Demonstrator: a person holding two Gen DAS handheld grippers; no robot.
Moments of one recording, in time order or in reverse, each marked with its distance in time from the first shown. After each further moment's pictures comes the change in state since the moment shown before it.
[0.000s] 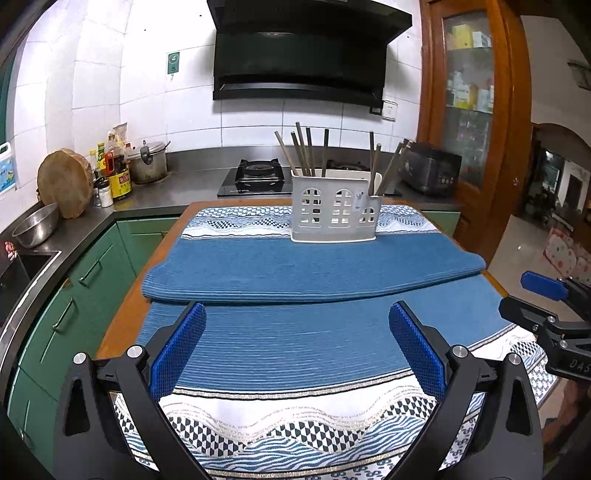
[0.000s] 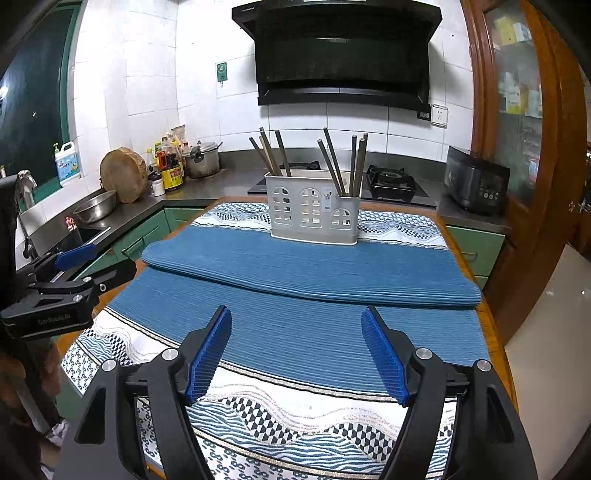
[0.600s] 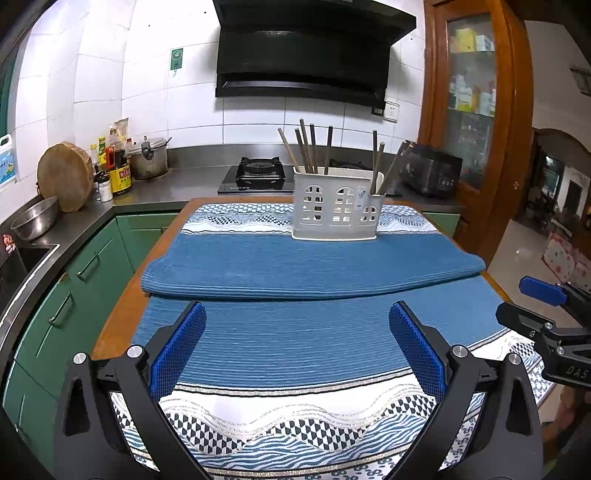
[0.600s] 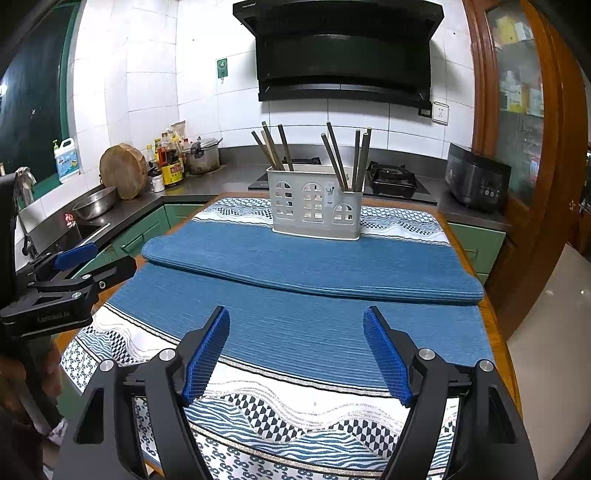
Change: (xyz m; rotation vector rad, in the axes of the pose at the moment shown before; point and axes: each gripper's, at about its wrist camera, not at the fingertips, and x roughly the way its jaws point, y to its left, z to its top) left arm 0.000 0.006 -0.005 -0.021 0.001 -0.006; right arm 0.003 0.005 -0.004 -0.003 0.016 -0.001
